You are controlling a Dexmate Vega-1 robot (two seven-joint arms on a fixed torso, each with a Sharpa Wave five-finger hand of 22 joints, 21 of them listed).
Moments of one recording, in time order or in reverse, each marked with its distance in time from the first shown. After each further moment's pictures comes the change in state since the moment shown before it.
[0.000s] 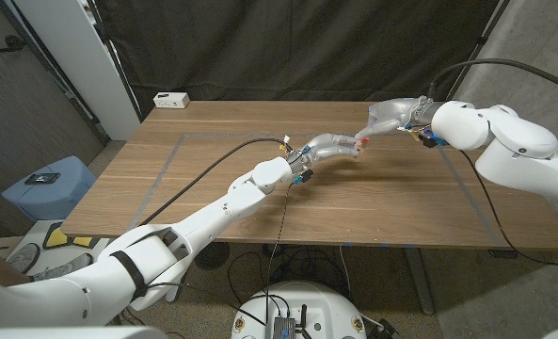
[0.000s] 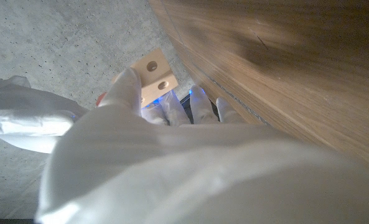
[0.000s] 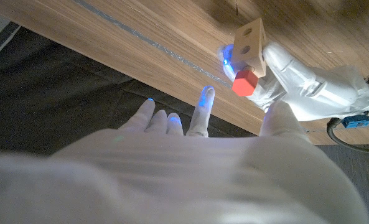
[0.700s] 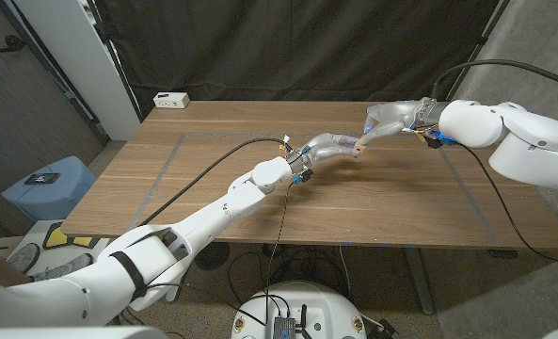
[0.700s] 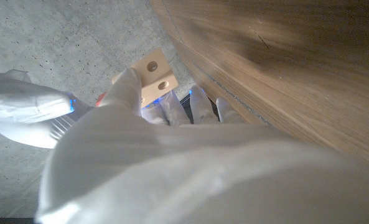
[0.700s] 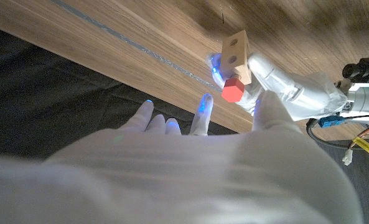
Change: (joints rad) left arm 0.003 0.002 -0.001 -0.007 0.000 0.000 0.002; left_hand -0.001 0.000 0.001 0.001 0.001 -0.001 0.001 -0.004 0.000 0.000 0.000 0.000 0.000 0.000 0.000 0.000 0.000 0.000 0.000 0.000 0.000; right arm -0.040 -0.059 0.064 0.028 0.111 0.106 -0.026; right_hand 0.095 0.029 0.045 -0.044 0.020 -0.072 -0.070 -0.051 -0.040 -0.081 -0.008 0.000 0.004 -0.053 0.000 0.000 -0.005 -0.023 0.002 0.000 0.000
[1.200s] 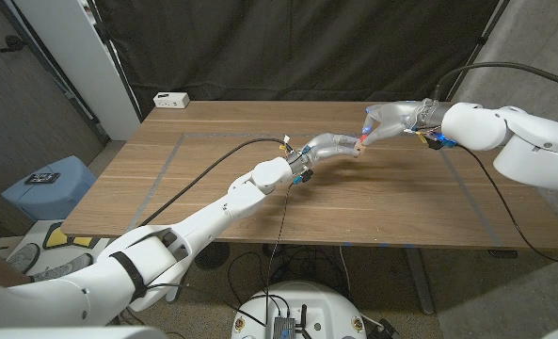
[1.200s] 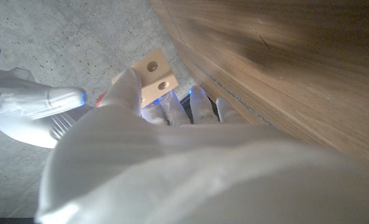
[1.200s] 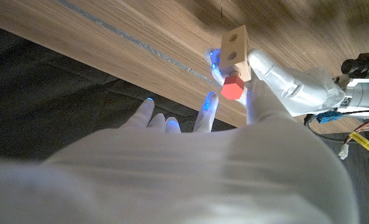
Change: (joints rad) left arm 0.001 0.001 0.000 -0.004 0.002 0.000 0.001; left_hand -0.003 0.003 0.001 0.001 0.000 -0.002 0.002 0.004 0.000 0.000 0.000 0.000 0.000 0.000 0.000 0.000 0.000 0.000 0.000 0.000 0.000; right arm -0.033 -0.009 0.021 0.021 0.022 0.047 -0.060; right_hand 0.120 0.001 0.057 -0.009 0.014 0.092 -0.052 0.000 -0.040 0.019 -0.018 0.023 0.005 0.011 -0.022 0.006 -0.005 0.019 -0.018 0.005 -0.002
